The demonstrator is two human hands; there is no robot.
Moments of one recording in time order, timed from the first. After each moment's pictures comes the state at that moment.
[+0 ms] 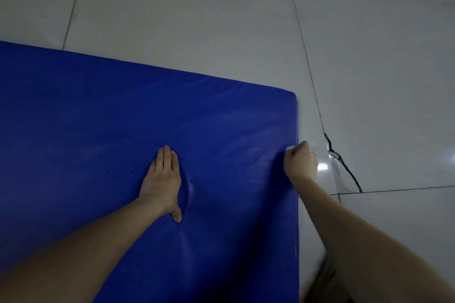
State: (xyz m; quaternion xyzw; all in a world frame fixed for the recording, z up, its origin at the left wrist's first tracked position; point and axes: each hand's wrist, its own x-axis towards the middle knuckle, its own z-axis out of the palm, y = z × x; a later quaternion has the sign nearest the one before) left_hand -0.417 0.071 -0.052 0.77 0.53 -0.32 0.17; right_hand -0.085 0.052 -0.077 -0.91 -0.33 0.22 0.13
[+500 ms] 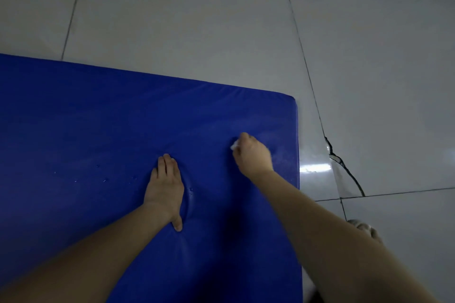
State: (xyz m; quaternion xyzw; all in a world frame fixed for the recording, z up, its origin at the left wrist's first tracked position) left_hand -0.401 0.077 -0.036 0.76 0.50 -0.40 0.11; right_hand -0.172 0.102 -0.075 -0.77 -0.59 0.22 0.05
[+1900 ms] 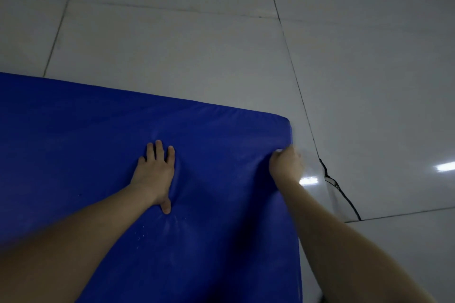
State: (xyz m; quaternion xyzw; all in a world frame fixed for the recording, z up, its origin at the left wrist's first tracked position) left_hand -0.401 0.172 -0.041 0.78 0.52 -0.33 0.13; right_hand -0.094 0.129 -0.078 -0.92 -0.32 0.20 0.10
